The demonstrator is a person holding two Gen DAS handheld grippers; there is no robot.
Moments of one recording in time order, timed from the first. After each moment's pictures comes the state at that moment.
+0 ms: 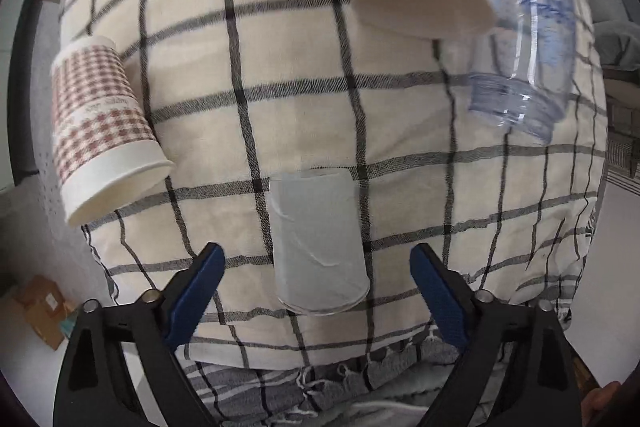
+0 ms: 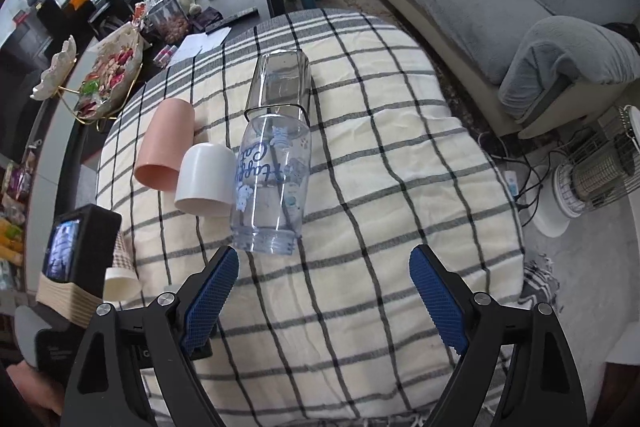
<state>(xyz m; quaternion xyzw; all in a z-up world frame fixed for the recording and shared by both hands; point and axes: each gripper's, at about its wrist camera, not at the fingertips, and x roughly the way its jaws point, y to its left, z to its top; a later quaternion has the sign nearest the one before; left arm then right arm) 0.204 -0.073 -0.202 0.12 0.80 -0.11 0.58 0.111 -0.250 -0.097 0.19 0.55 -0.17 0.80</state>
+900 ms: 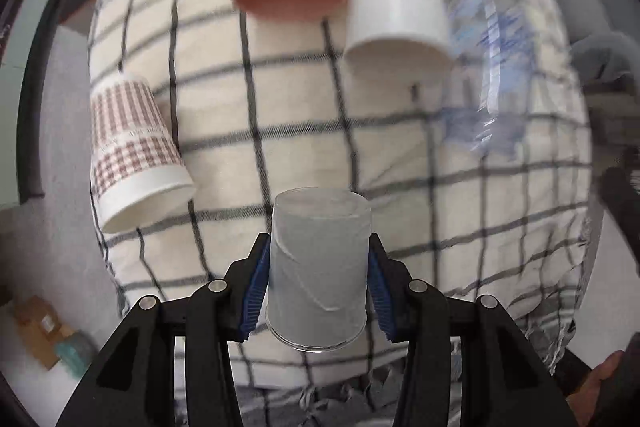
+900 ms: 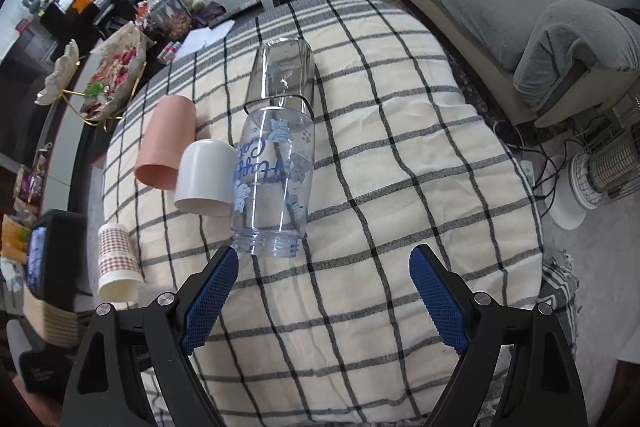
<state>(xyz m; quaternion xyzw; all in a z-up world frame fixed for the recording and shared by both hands) 0.190 -0.064 -0.157 0.12 0.71 -0.13 0.68 0.102 -0.260 -0.103 0.21 0.54 -0.15 0.80</state>
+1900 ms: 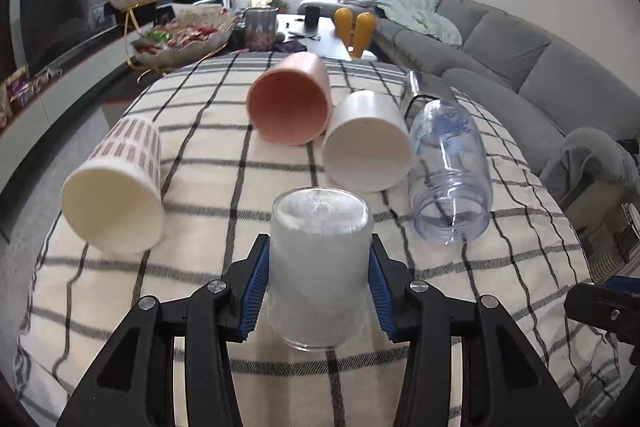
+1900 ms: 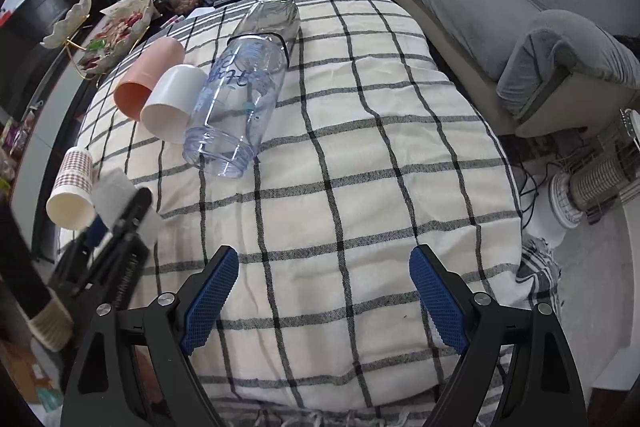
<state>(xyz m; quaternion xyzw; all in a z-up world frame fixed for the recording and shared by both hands) 0.135 -0.069 -0.185 0.00 0.40 -0.14 0.91 0.039 -0.244 -0.143 0.14 0.54 -0.15 0.82</state>
